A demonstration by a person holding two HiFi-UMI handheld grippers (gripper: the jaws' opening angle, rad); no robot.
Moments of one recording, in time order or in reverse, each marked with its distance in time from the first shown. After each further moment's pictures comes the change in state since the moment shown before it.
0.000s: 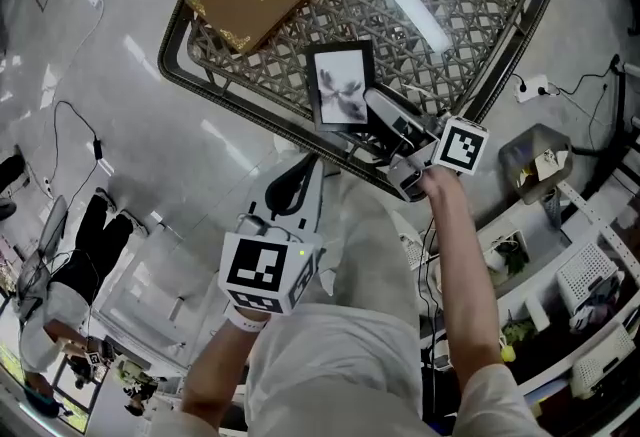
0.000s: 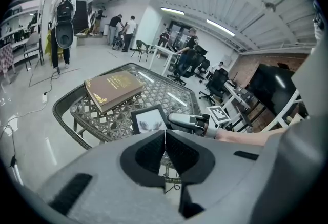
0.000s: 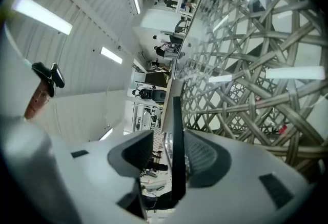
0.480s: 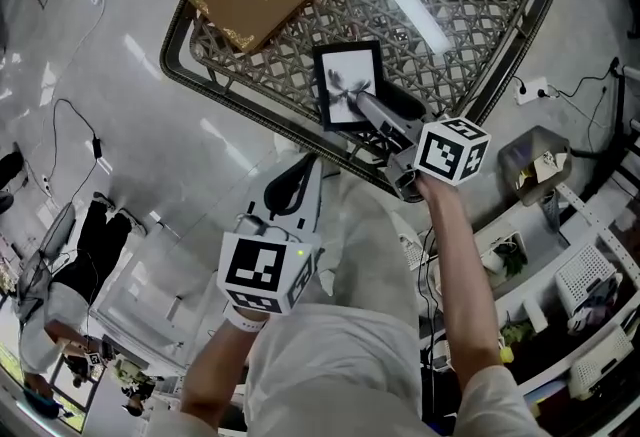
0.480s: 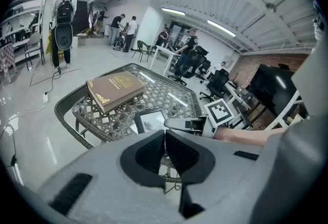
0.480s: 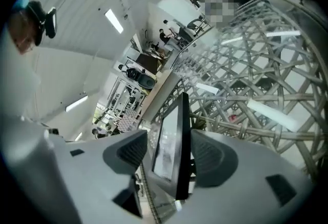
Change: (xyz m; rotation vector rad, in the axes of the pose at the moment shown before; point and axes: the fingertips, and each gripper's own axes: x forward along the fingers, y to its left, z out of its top) left arm -0.003 0.006 0.000 -0.004 -0.003 0.004; right arm 0.002 -0.019 -0.004 -0.323 0.113 -0.315
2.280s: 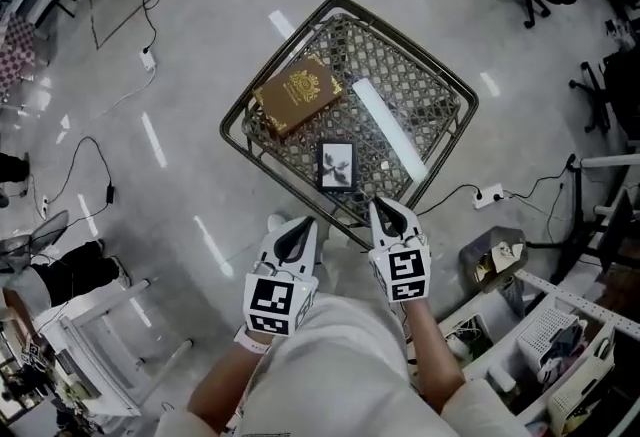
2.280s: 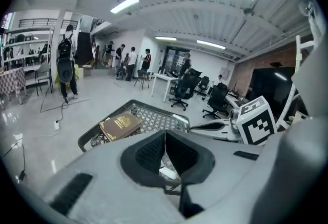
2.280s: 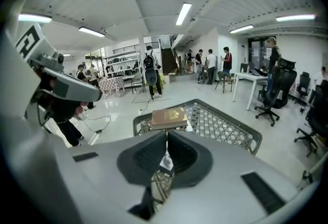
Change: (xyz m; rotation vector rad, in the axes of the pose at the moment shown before) left arm -0.134 -0.090 0.064 0.118 -0.272 0.102; right arm -0.167 0.164 0.031 -0.806 -0.070 -0.338
